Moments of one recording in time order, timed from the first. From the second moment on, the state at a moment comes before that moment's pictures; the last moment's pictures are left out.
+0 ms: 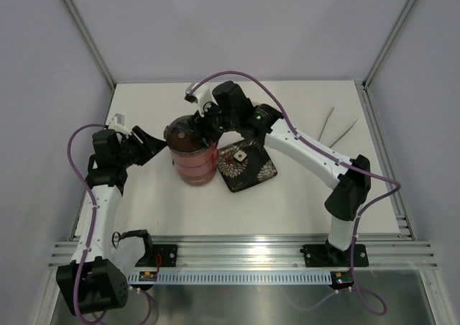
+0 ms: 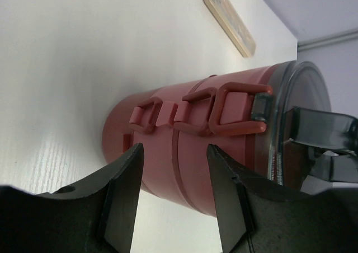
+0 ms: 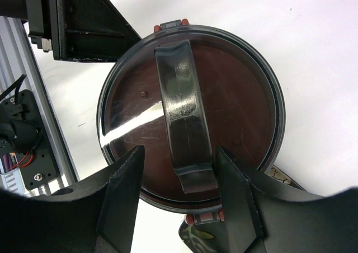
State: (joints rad) left arm 0.15 0.92 0.74 -0.34 0.47 -0.64; right arm 0.88 1.85 1.87 -0.56 -0.28 -0.04
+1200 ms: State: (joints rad) left arm 0.14 0.90 0.72 -0.32 0.57 -0.64; right arm 0.88 1.80 1.83 -0.58 -0.21 -0.08
